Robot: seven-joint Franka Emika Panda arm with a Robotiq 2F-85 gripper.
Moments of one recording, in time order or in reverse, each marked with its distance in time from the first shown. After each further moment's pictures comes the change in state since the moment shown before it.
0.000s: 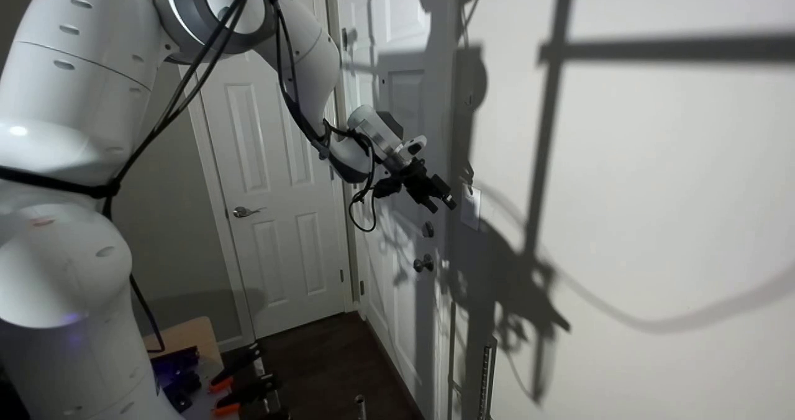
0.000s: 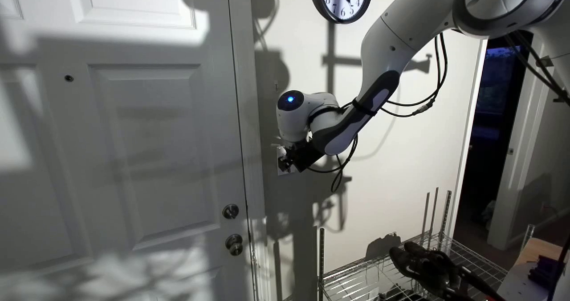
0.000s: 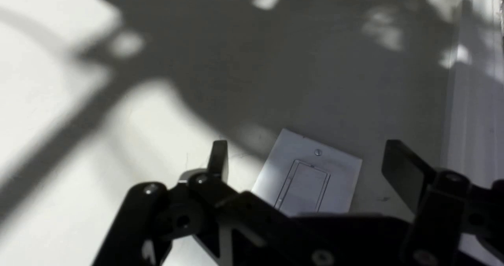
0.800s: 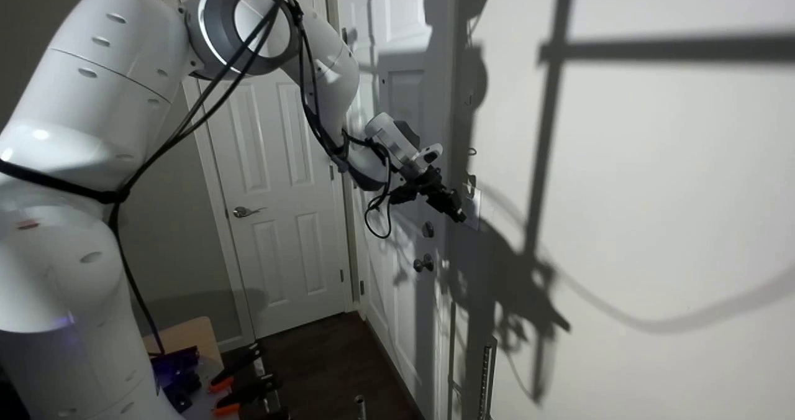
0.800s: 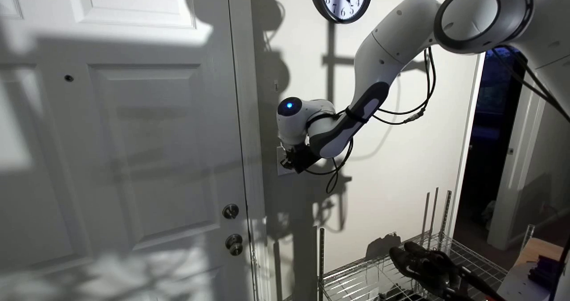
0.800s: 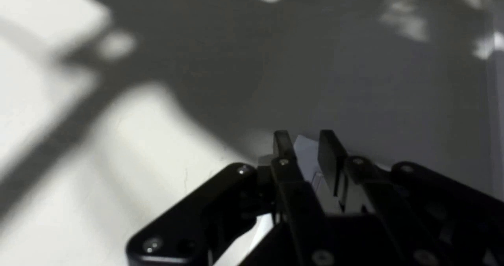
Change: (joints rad) arm -0.090 0.104 0.046 0.112 0.000 0.007 -0.008
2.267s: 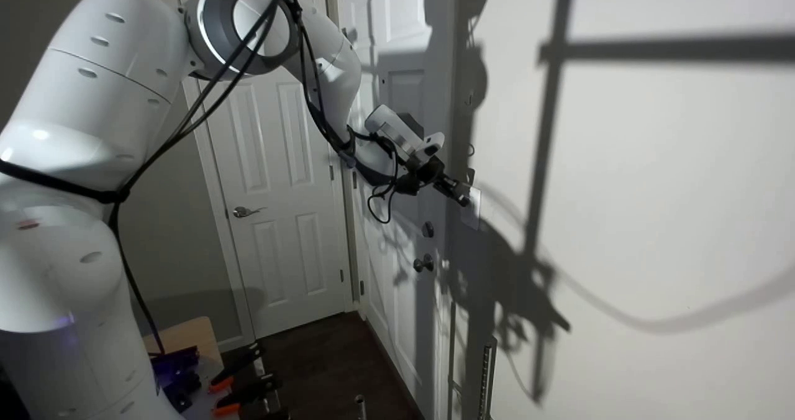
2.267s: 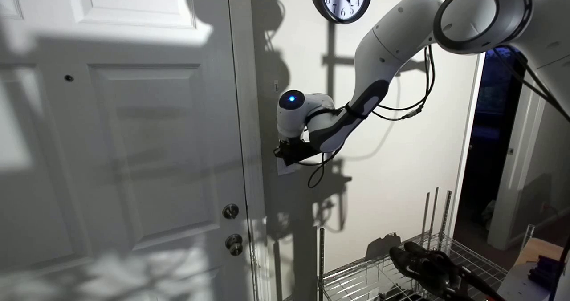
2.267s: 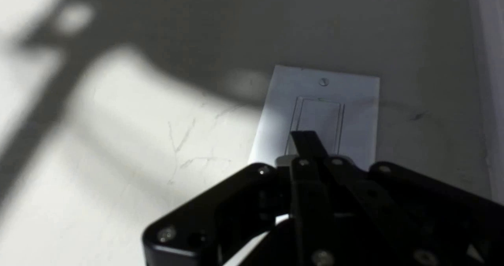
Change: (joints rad) arm 0.002 -0.001 -0.018 0.046 -0.076 0.100 0.234
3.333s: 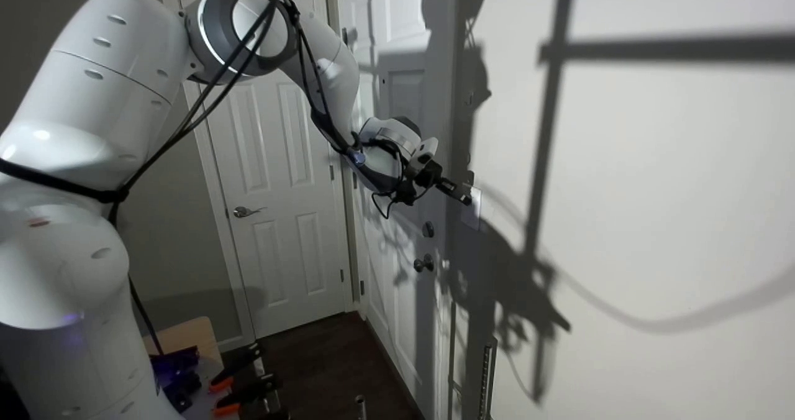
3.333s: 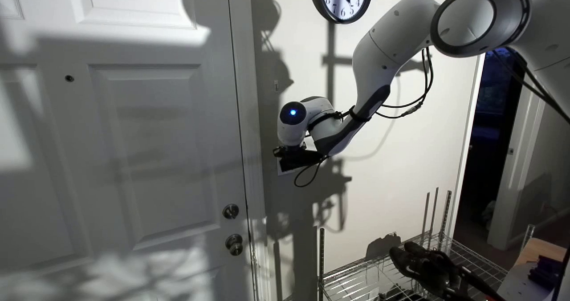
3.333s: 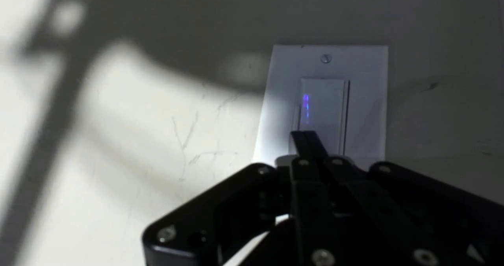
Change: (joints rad) arm 0.063 0.016 -0.064 -0.002 -0.244 -0.011 0.384
